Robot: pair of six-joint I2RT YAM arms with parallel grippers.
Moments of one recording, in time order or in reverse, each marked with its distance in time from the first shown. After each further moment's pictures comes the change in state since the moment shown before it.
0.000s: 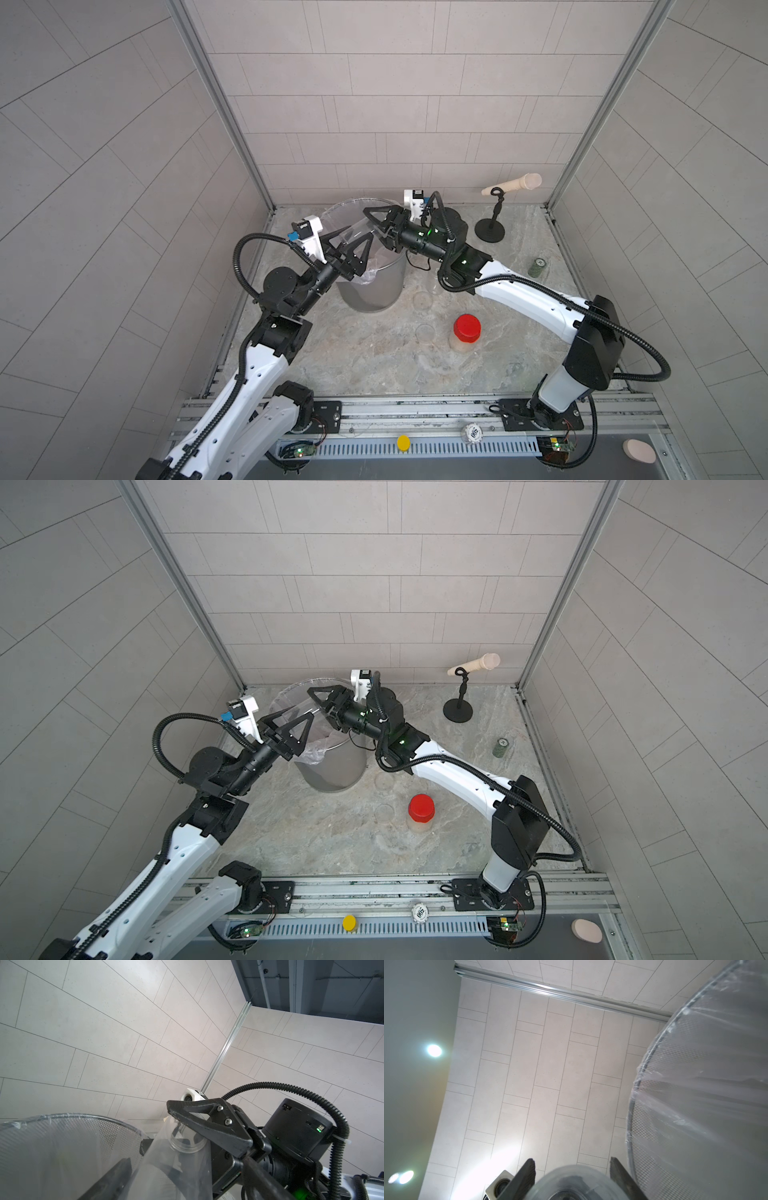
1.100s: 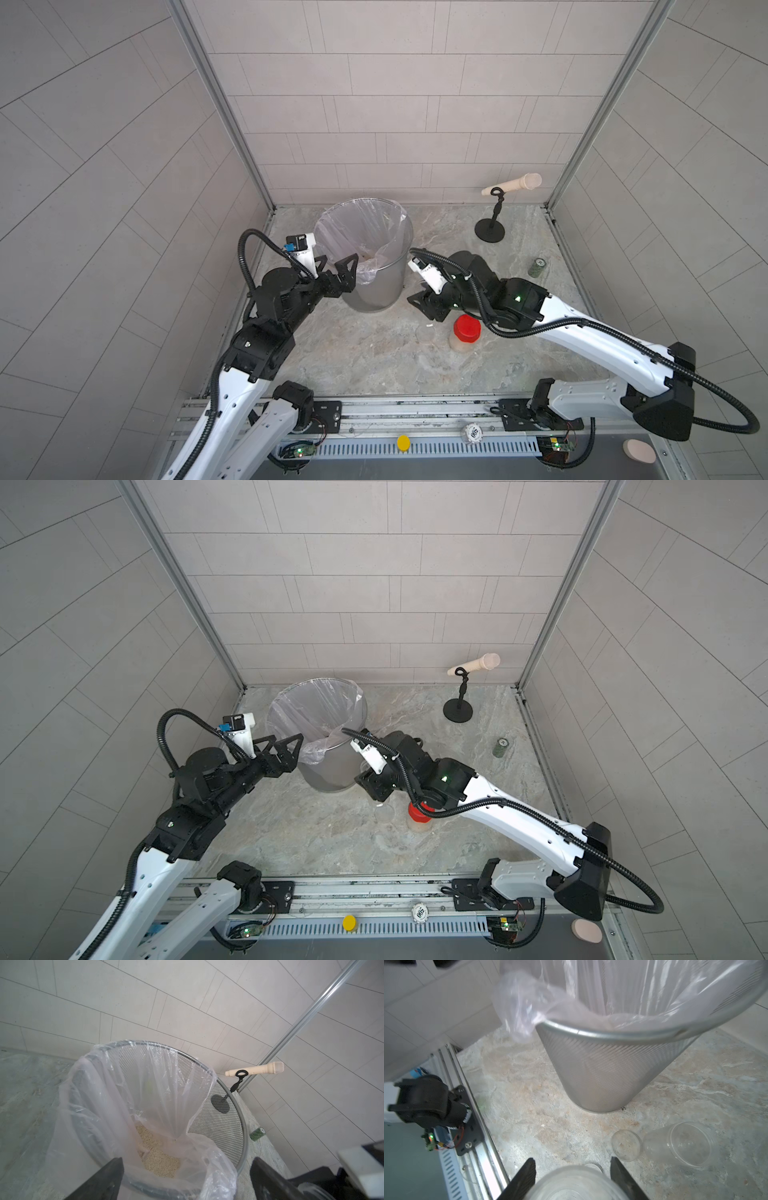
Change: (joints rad) left arm 0.000 -0.102 0.145 -0.723 -0.267 0.081; right arm 0.179 -0.390 -0.283 -0.830 0.245 -1.263
